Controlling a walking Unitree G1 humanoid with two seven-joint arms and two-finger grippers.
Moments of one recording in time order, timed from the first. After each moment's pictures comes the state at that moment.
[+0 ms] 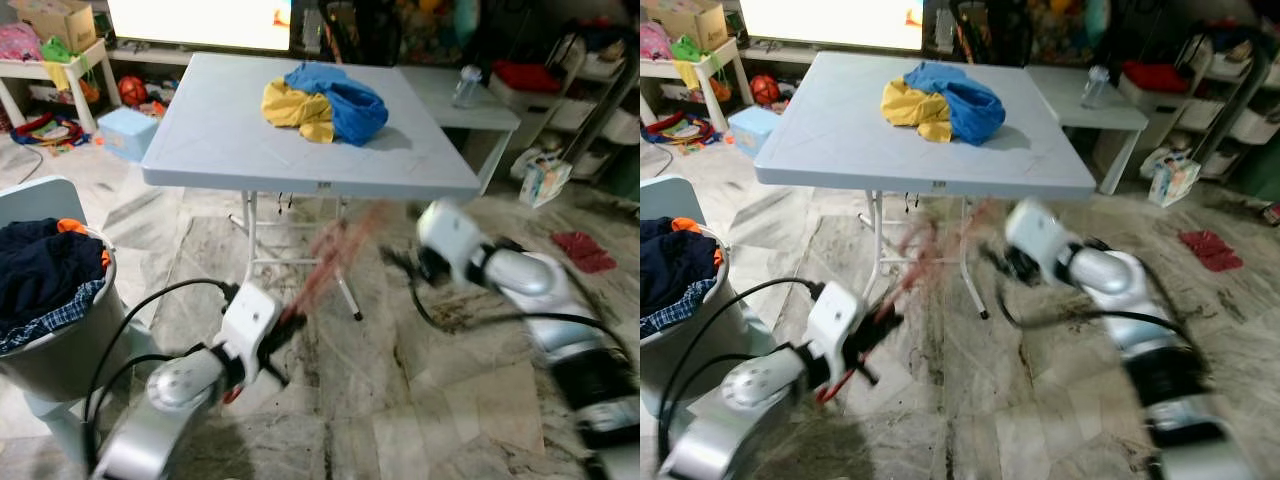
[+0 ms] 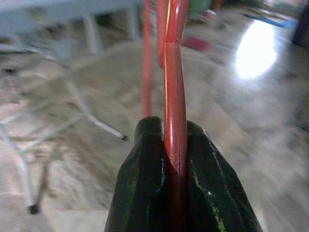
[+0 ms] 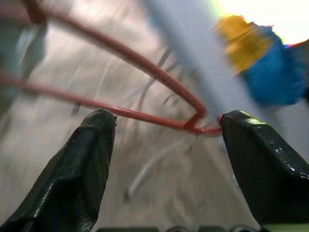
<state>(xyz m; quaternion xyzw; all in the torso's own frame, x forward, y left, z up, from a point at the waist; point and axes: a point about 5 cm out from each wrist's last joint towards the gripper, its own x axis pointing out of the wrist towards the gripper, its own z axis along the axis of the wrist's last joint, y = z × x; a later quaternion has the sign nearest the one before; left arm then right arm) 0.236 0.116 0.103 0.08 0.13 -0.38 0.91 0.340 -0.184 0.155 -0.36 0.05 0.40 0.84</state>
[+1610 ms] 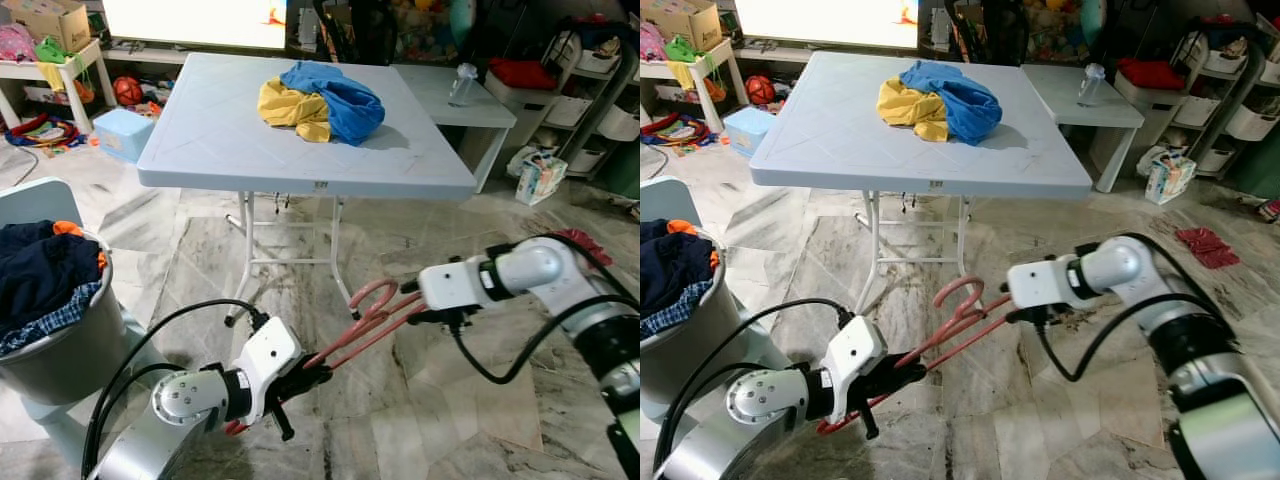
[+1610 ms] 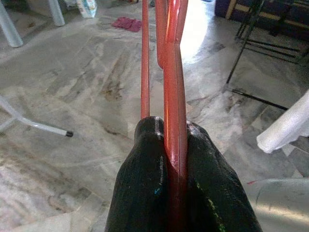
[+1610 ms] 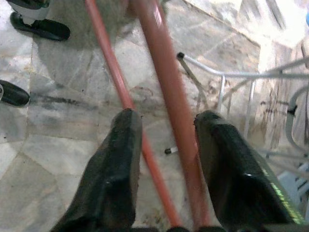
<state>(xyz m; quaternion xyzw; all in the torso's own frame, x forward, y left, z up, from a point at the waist) 0.217 0.103 0.096 0.08 0.17 -0.51 0.84 0.334 -0.180 0.153 -0.50 0.12 0.60 0.61</state>
